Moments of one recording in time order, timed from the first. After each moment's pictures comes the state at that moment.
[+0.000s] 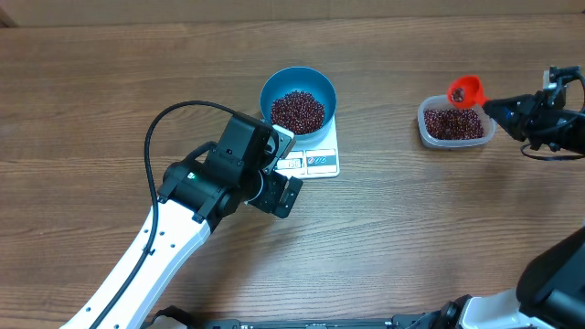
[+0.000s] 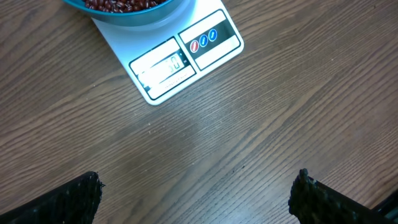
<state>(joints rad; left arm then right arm) -0.52 1.32 1.18 -0.95 0.11 -0.05 -0.54 1.68 1.43 -0.97 -0.90 0.04</state>
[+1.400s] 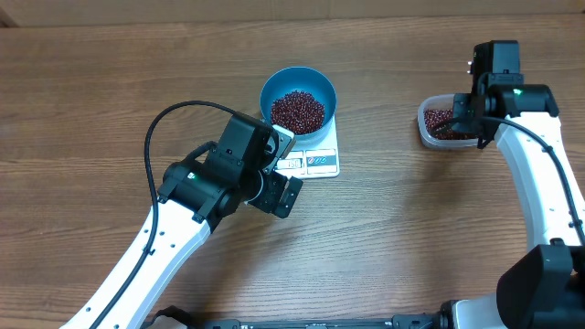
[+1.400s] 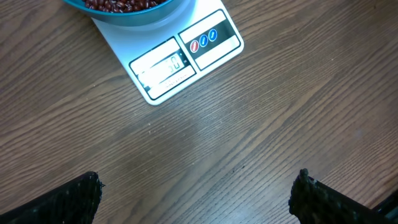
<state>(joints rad) -0.52 1.32 1.18 -0.95 0.11 -0.05 -0.02 1.64 1.43 -0.93 0.30 0.07</state>
